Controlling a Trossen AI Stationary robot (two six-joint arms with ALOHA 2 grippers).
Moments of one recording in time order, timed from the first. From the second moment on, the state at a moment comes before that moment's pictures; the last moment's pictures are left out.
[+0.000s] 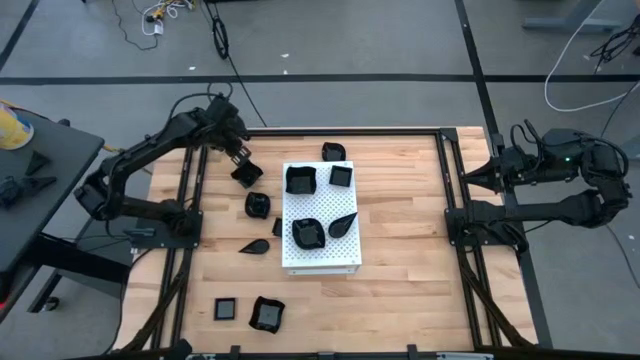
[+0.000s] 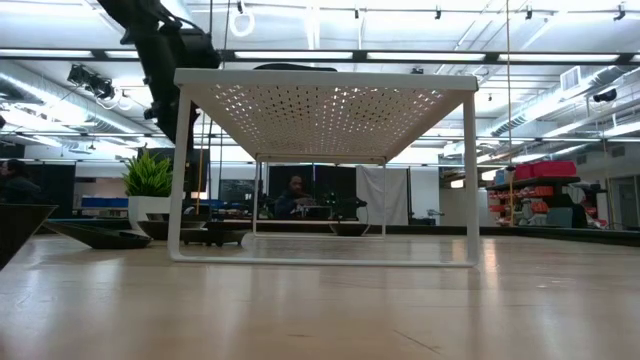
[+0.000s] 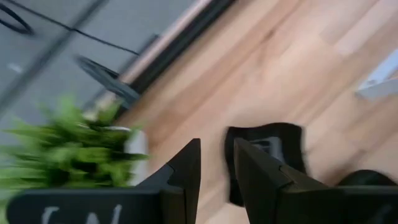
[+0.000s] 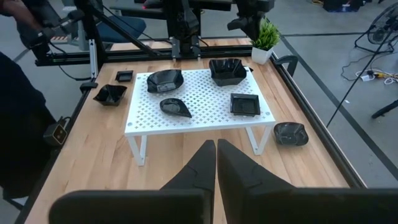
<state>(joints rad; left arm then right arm) 0.85 1.26 1.02 -0.82 -0.12 0.11 -0.14 0.50 1.27 -1.20 -0.09 -0.03</state>
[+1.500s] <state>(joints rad) 0.88 1.59 1.02 -0.85 -0.09 0.14 -0.14 0.50 1.27 -1.20 -0.09 -0.03</state>
